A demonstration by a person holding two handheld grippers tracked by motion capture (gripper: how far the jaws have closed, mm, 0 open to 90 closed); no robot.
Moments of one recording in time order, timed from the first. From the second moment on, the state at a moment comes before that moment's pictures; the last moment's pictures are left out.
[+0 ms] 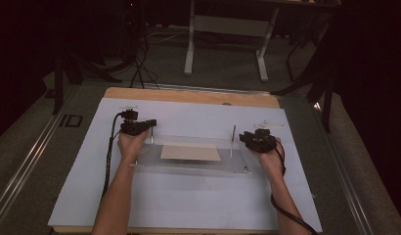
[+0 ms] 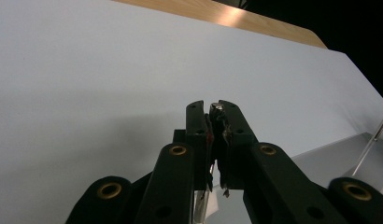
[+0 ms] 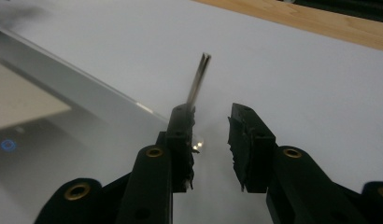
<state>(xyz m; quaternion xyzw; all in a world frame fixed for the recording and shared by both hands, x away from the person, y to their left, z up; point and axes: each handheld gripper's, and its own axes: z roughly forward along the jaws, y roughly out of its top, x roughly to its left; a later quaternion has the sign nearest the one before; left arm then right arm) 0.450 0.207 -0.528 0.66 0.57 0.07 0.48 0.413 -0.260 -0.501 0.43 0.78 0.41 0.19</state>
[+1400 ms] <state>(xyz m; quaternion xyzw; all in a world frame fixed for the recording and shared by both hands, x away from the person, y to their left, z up) 0.452 0.208 -0.529 0.65 0.58 0.05 0.49 0.370 -0.247 -0.521 0.25 0.82 0.46 0.21</state>
